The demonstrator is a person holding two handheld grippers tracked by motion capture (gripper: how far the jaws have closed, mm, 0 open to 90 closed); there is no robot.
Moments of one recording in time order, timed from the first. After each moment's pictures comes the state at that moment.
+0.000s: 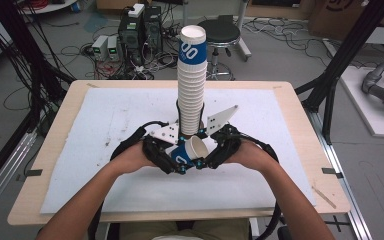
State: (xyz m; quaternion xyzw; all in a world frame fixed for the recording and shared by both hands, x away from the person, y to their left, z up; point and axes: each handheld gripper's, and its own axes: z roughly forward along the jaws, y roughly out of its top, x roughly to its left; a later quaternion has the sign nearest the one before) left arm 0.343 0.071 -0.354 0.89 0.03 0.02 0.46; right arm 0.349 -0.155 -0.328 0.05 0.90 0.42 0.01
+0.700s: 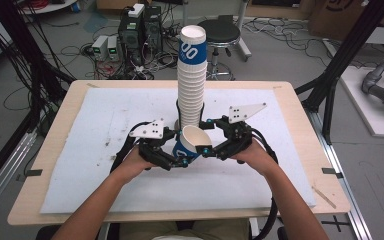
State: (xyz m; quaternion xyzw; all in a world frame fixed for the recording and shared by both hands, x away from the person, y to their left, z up) left arm 0.342 0.086 -0.371 0.78 0.07 0.01 0.63; right arm 0.352 -0.184 -0.327 0.11 0.81 0.58 -0.02
